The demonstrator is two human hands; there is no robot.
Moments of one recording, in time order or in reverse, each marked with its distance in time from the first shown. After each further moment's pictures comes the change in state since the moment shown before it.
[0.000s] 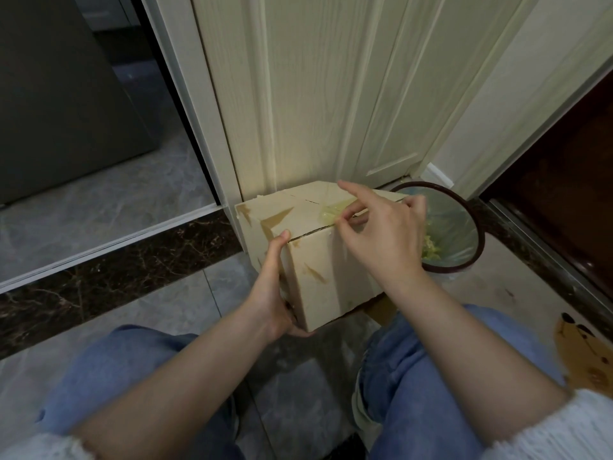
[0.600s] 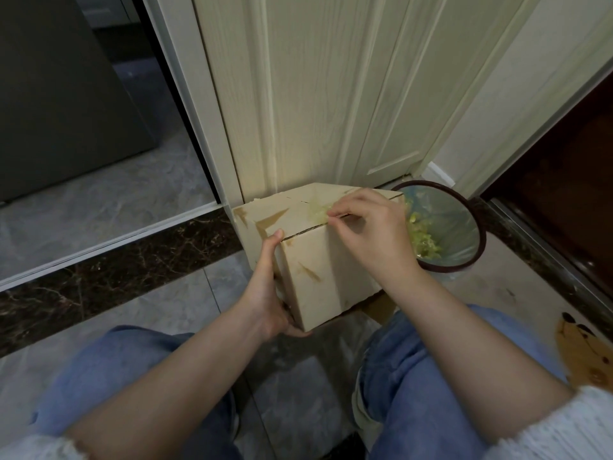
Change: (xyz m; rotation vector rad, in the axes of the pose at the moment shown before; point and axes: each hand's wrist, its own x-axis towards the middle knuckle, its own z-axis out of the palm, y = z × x) left_hand 0.002 0.004 -0.006 -0.028 -0.004 -0.029; right_hand 0.002 0.008 0.015 0.393 -0.009 -0.123
